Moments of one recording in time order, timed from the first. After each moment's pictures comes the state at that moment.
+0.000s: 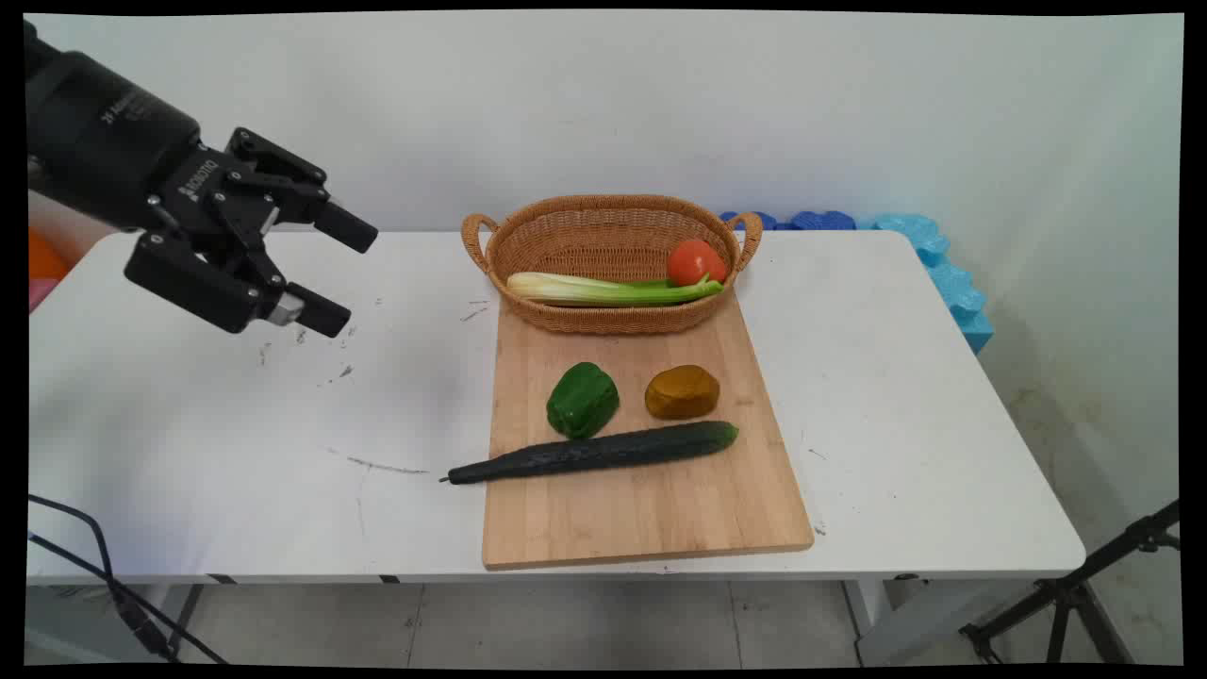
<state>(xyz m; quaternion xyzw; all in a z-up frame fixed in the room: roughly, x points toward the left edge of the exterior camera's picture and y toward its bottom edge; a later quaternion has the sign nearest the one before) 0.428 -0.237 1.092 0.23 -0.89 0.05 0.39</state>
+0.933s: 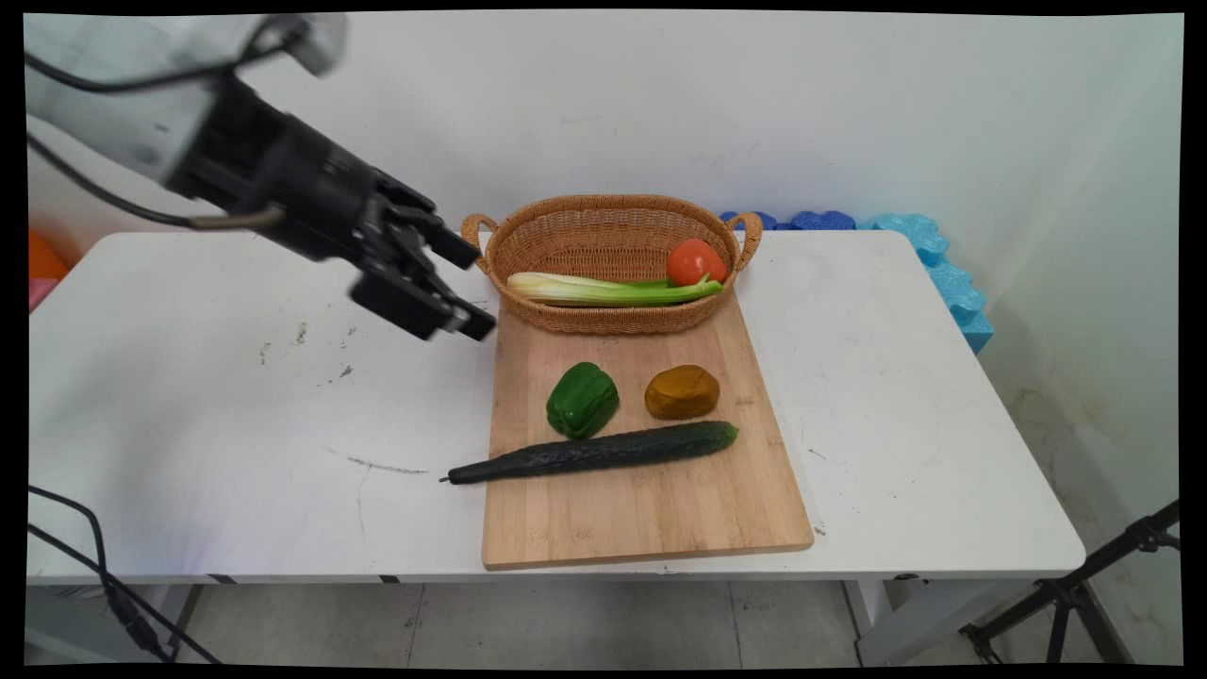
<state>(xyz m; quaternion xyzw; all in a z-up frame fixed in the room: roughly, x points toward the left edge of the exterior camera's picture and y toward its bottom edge) 0.351 -0.287 1.046 0.31 -0.88 0.07 0.34</state>
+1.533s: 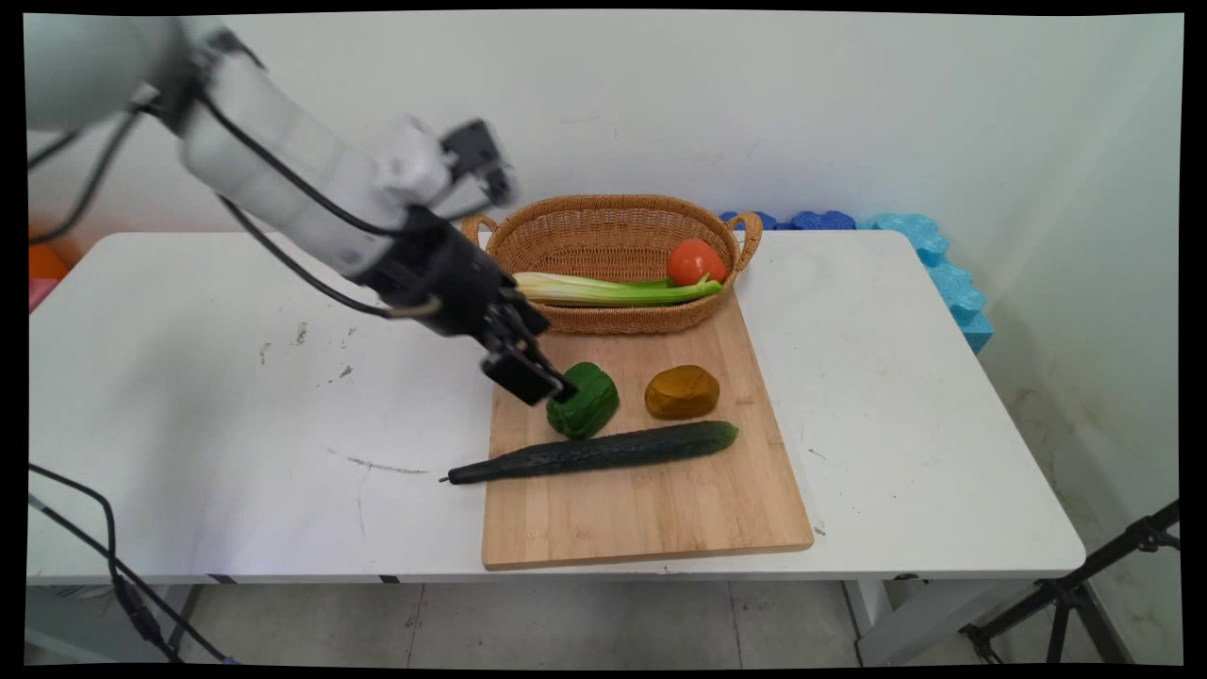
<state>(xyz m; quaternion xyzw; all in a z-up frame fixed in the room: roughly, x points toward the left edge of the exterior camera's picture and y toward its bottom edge) 0.281 -0.329 0.971 0.34 -0.89 0.06 0.29</state>
